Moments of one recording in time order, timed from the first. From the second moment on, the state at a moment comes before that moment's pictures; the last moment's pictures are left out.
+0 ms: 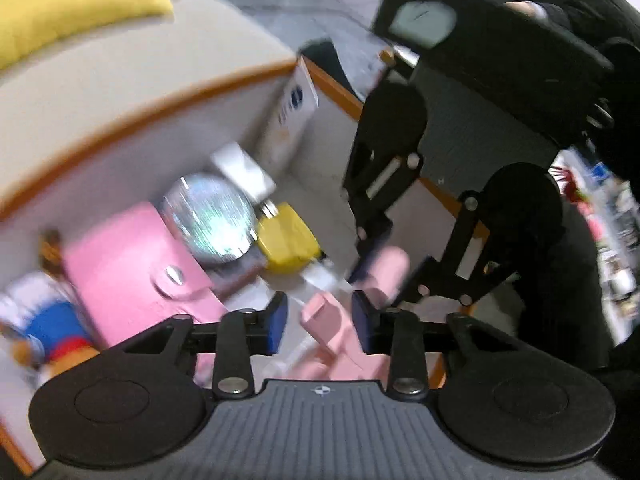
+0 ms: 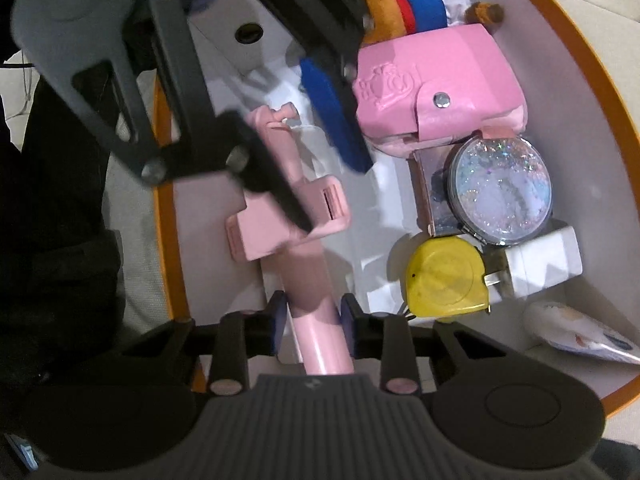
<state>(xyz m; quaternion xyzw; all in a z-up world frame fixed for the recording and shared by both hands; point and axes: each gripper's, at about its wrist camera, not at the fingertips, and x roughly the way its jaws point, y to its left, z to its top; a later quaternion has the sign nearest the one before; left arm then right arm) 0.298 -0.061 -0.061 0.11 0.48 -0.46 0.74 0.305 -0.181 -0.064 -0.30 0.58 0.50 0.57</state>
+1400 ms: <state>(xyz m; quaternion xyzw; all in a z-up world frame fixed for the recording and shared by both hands) 0.294 -0.073 -0.076 0.13 0.53 -0.41 0.73 0.313 -0.191 -0.047 -0.29 0.56 0.46 0.62</state>
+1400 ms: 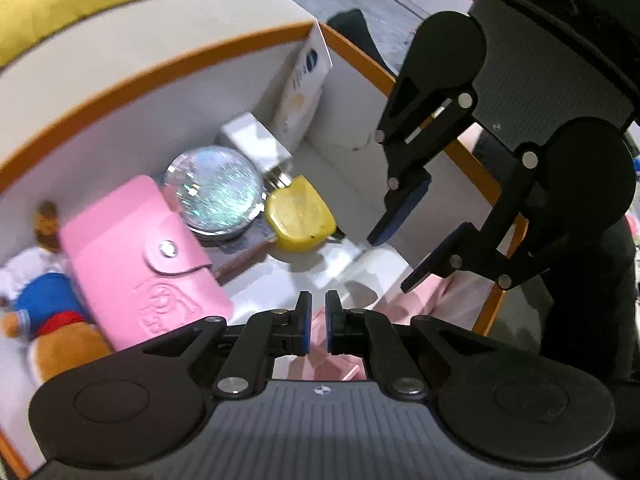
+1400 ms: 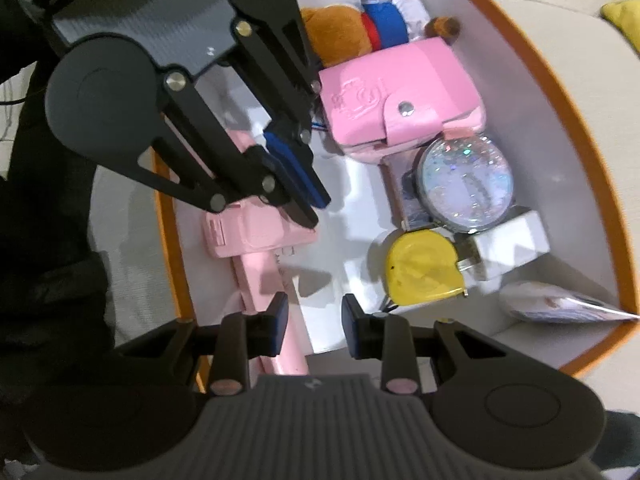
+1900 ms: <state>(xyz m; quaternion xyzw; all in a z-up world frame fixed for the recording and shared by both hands) 0.219 -0.046 0.010 0.11 0.44 -0.33 0.83 0.249 -0.186 0.024 -0.28 0.47 0.35 0.76</state>
